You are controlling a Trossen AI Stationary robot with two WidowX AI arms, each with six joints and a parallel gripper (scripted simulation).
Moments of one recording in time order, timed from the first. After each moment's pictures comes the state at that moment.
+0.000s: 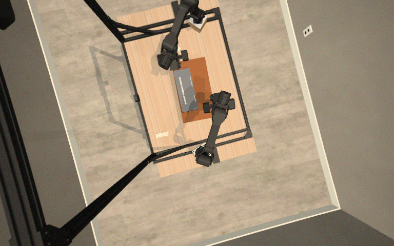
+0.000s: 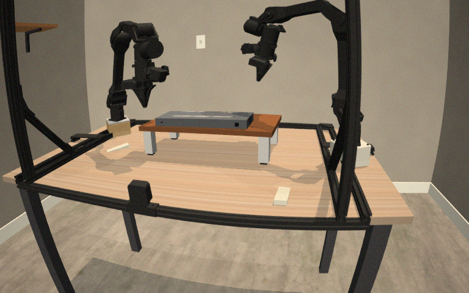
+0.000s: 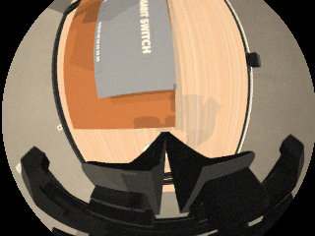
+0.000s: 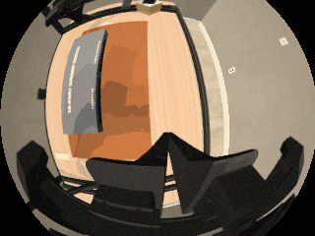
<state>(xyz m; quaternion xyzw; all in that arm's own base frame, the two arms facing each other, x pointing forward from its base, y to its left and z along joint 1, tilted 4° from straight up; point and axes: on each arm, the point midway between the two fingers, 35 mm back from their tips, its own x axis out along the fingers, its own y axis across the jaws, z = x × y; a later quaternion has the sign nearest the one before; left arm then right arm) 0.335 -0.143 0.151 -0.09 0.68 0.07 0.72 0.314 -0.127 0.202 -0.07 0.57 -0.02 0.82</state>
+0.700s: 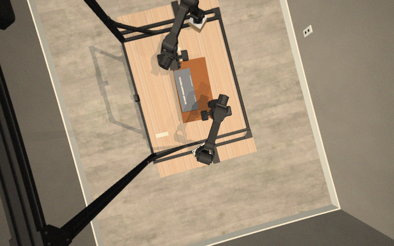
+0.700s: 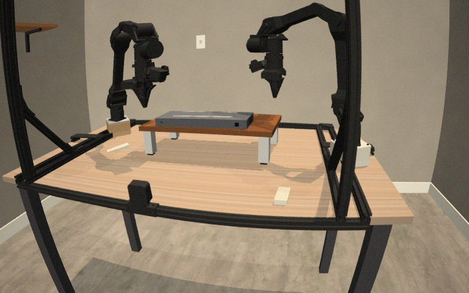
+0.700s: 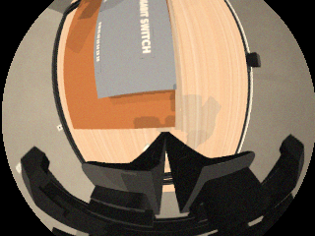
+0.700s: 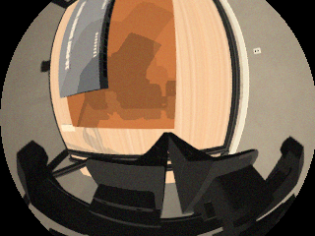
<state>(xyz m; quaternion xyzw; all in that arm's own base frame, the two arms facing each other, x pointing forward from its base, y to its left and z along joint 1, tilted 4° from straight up) 0.335 -0.143 0.151 -0.09 0.68 0.07 0.72 0.262 -0.106 0.148 -0.03 0.68 0.05 0.73</state>
